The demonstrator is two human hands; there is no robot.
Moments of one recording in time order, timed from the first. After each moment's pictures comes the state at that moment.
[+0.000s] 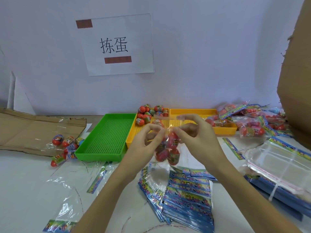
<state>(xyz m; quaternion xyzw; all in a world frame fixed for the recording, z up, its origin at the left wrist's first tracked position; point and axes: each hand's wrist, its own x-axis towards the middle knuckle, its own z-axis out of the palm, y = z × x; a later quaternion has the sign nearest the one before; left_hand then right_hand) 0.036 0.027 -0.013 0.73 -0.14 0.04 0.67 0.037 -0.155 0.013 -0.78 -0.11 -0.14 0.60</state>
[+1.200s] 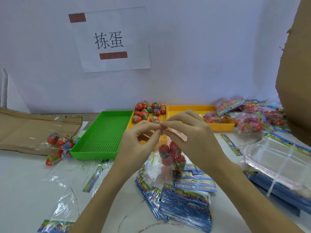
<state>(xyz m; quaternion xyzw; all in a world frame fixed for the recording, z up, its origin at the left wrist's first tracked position) 0.028 0.026 -0.004 0.77 -0.19 0.20 0.58 0.043 -0.160 0.008 -0.80 -0.34 -0.43 0.24</state>
